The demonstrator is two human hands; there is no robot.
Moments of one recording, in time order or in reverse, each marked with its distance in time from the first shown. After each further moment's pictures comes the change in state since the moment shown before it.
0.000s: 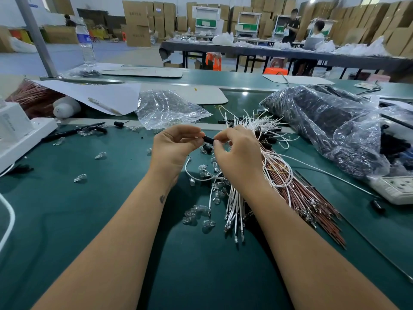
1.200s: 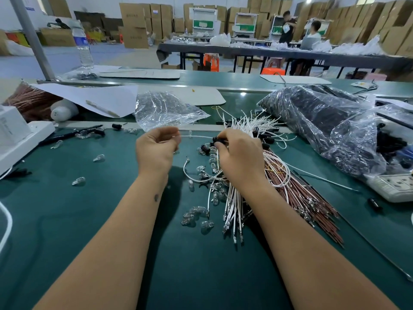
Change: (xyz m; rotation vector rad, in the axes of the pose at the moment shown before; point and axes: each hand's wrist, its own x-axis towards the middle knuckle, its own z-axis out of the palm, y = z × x) left_hand 0.005 0.002 -0.013 0.137 0.293 -0.083; right_hand 0.003 0.008 -0.002 -0.170 -0.053 -0.024
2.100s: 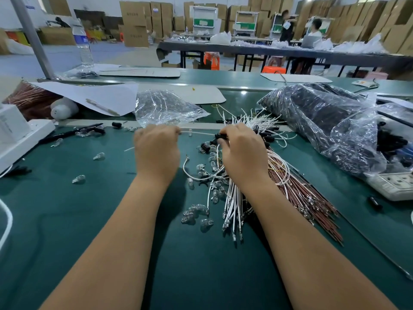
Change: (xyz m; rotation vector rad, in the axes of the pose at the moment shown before) left_hand -0.001 -0.001 -0.008 1.126 0.009 0.647; right_hand 0.001 0.002 -0.003 -0.100 0.033 -0.051
